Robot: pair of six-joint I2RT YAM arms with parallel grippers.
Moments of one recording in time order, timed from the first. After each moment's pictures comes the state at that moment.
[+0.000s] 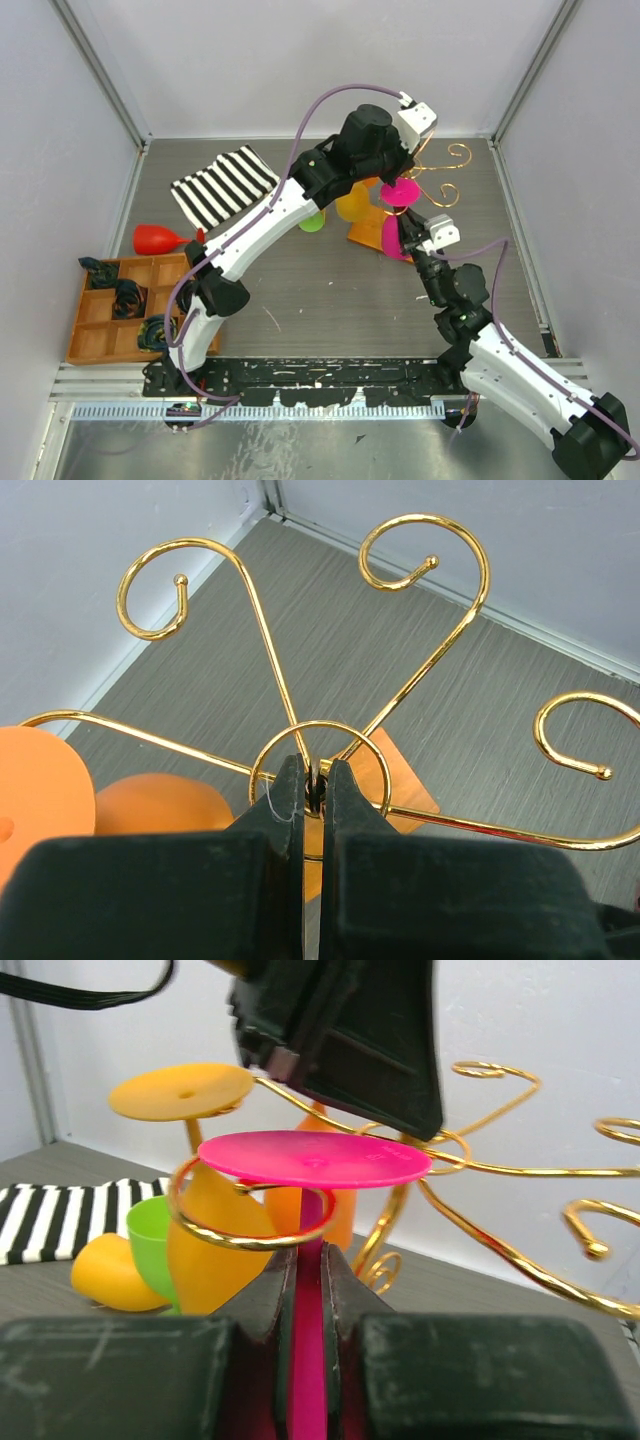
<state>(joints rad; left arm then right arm) -0.96 2.17 2.52 -0.64 0.01 0.10 0.61 0.65 0.36 0.66 0.25 -0.22</state>
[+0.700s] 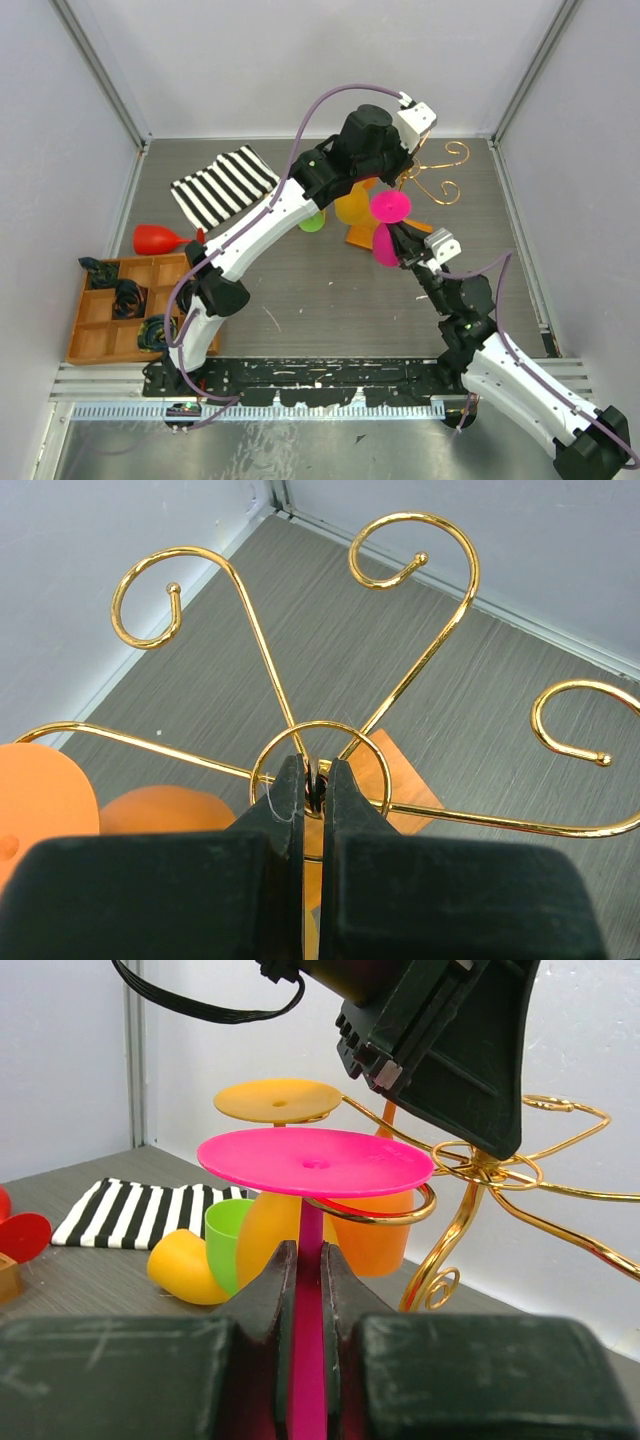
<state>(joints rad) -0.96 2.17 2.52 -0.65 -0.01 0.10 0.62 0.56 0.31 0.67 0.04 -0.20</state>
